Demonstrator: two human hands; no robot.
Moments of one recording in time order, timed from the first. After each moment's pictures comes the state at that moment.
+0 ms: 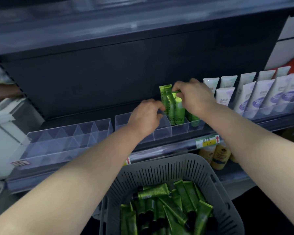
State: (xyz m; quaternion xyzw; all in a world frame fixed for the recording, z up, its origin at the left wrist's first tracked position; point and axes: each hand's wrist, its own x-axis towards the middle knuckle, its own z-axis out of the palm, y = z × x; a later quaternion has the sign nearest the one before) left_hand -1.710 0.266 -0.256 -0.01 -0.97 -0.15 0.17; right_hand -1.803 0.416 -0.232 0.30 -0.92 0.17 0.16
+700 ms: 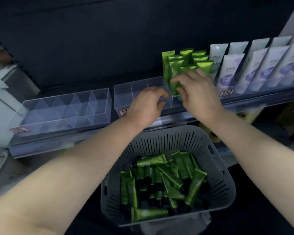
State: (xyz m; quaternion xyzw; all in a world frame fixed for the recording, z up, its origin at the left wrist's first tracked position) left_hand -1.673 0.276 -0.302 -0.03 -0.96 -0.20 0.18; right_hand -1.750 0.435 -0.294 0.41 -0.84 0.20 0.29
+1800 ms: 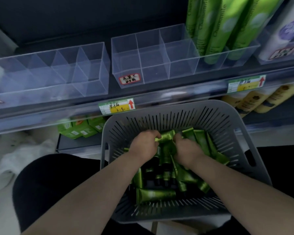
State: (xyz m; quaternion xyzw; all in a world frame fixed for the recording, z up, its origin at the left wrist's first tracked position) left_hand -1.606 0.258 -0.503 0.13 -0.95 -0.24 -0.13; right_hand -1.669 0.410 -0.521 0.27 -0.91 0.05 -0.31
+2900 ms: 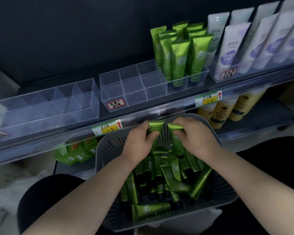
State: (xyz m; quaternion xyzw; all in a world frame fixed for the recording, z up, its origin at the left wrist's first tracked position) left_hand -1.623 0.279 -0.422 0.08 -0.92 -0.38 0.08; right_hand -1.690 0.461 -0.396 0.31 -0.91 0.28 -0.03
